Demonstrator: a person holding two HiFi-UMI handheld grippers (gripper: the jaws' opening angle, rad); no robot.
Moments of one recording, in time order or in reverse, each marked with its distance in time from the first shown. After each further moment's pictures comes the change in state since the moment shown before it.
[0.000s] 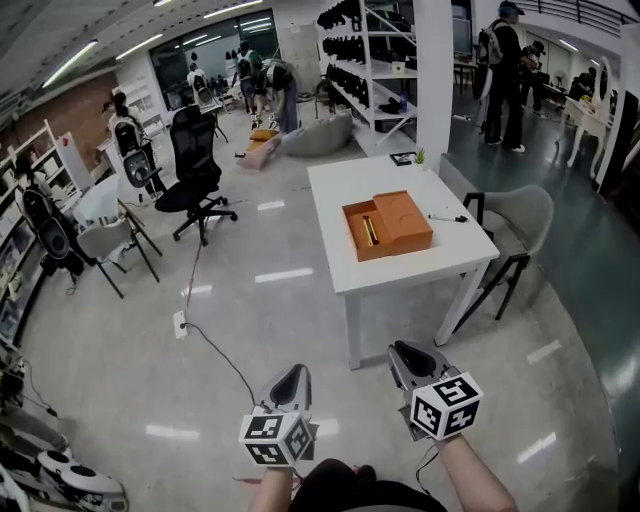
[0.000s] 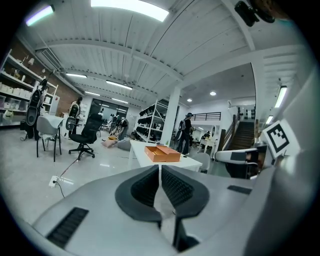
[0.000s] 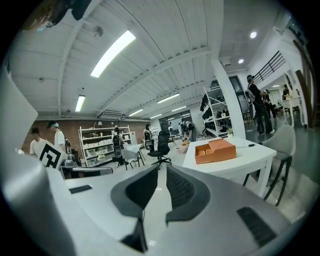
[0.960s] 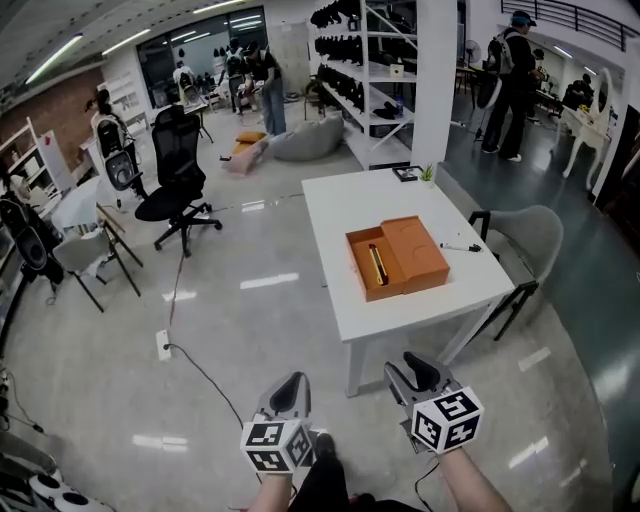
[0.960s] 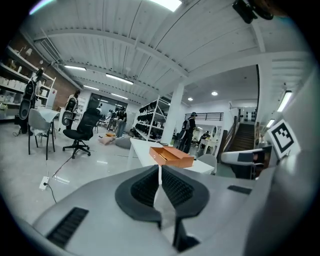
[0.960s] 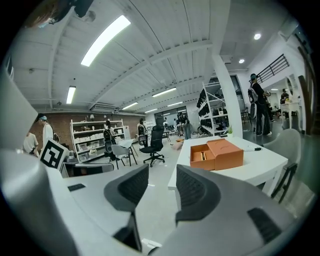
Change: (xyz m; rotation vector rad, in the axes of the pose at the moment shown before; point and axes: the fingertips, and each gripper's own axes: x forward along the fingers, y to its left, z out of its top) left arm 0.144 0.085 0.030 -0.028 0.024 -0.033; right arm 0.137 -0.060 0.022 -0.025 0.058 -0.071
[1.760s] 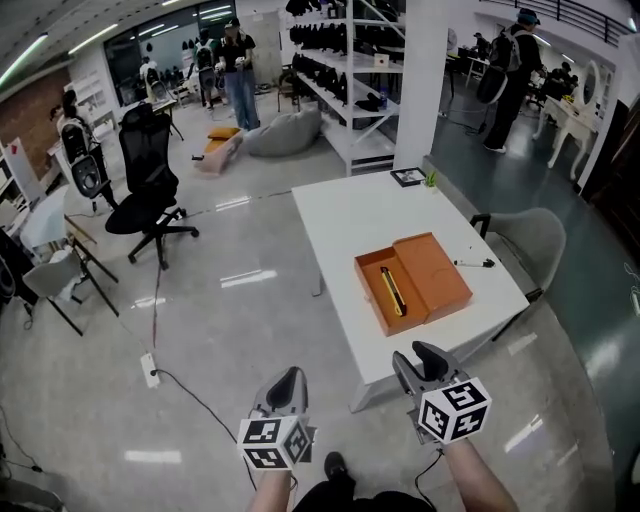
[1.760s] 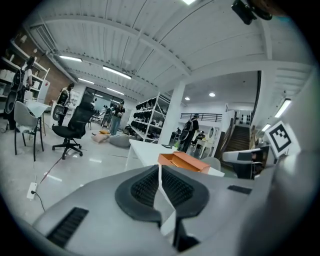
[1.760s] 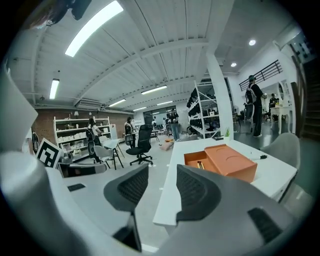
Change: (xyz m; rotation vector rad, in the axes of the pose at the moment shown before) left arm 0.129 0.108 0.063 -0.018 0.028 -0.080; right arm 0.146 -0.044 0.057 0.019 0.017 -0.142
